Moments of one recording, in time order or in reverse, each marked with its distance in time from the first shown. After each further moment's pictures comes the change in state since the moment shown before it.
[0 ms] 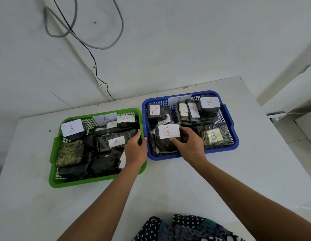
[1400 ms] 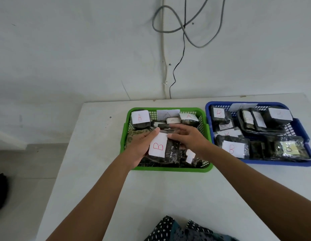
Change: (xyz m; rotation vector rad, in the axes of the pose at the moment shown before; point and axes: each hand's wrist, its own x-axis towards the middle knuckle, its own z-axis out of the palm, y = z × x) left_hand 0.012 -0.081 -0.218 -0.657 -0.385 -0.346; right_hand -0.044 -0.149 0.155 0.383 -0.699 0.010
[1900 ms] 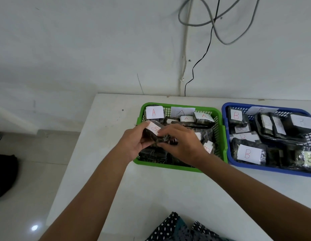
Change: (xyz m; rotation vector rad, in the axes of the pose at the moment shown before) left_hand -0.010 0.016 -0.052 -0.403 0.230 -0.087; right_hand 0.003 -0.003 0.070 -0.761 0.101 -0.916
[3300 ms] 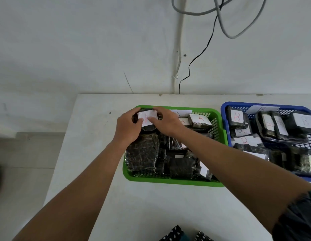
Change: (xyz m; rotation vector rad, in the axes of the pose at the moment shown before) left_hand 0.114 0.024 0.000 1.049 0.175 0.675; right_hand 0.103 0.081 0.045 0.048 -0.217 0.797
